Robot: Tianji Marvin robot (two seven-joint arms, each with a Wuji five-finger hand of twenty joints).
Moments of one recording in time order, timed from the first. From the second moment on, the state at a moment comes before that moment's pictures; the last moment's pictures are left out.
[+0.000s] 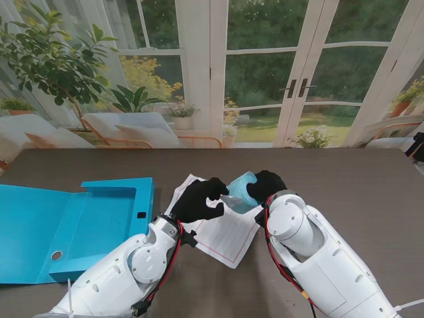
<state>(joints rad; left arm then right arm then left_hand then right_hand) 1.26 -1.24 -0.83 -1.22 0.48 -0.47 0.44 -1.29 -1.20 1.03 -1.55 -0.29 0.54 -0.09 0.60 -0.58 0.60 1.15 0.51 0.27 1.08 0.53 0.84 0.26 0.77 1.39 0.62 0.38 1.08 0.94 0.20 0.36 1.30 0.90 0.42 -0.88 1.28 -0.43 0.88 0.13 1.10 0.30 1.29 0.12 0.79 0.78 1.28 0.16 1.19 0.70 0.70 0.26 1.44 0.62</state>
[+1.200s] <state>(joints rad) 1.24 -1.31 -0.80 -1.13 0.43 -0.51 0.58 -1.29 -1.21 1.03 -1.54 -0.27 0.52 -0.10 0.71 -0.63 0.91 1.35 0.89 0.26 1.26 0.43 1.24 0.26 0.78 1.42 0.99 0.44 1.21 0.91 0.53 0.54 1.43 0.94 0.42 -0.86 1.30 -0.43 0.89 0.13 1.10 0.30 1.29 0.12 0.79 0.78 1.28 0.17 1.19 0.70 0.70 0.26 1.44 0.62</state>
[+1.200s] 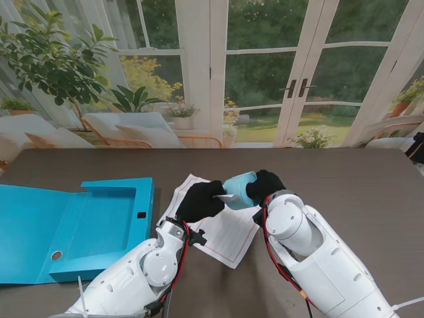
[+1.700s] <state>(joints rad) 1.29 -1.29 -0.85 -1.20 0.39 -0.53 0.50 -1.29 -1.21 1.04 -1.53 -0.26 0.52 -0.09 0.72 -0.63 0.95 1.35 0.93 0.26 1.25 0.45 1.29 0.26 0.75 1.42 1.04 0.44 1.20 0.90 0.56 0.57 1.45 0.91 0.42 -0.86 1.30 -0.43 0.89 0.13 1.10 0.30 1.29 0.12 0.79 0.78 1.28 0.17 1.19 0.70 0.70 0.26 1.44 0.62</state>
